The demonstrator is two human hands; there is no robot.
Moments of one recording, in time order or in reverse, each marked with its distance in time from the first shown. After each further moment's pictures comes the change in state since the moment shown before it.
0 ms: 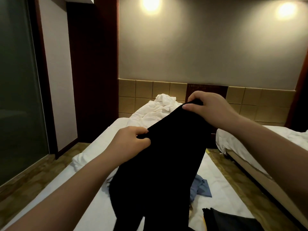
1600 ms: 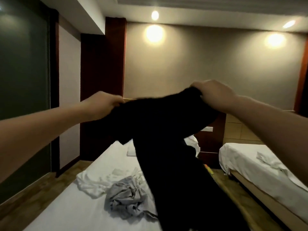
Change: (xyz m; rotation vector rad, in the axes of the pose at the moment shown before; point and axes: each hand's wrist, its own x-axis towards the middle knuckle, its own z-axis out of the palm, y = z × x) left_hand 0.028 0.042 -0.159 0.575 0.187 0.201; right_hand 0.049 -0.024 -0.078 -0.372 0.174 -0.204
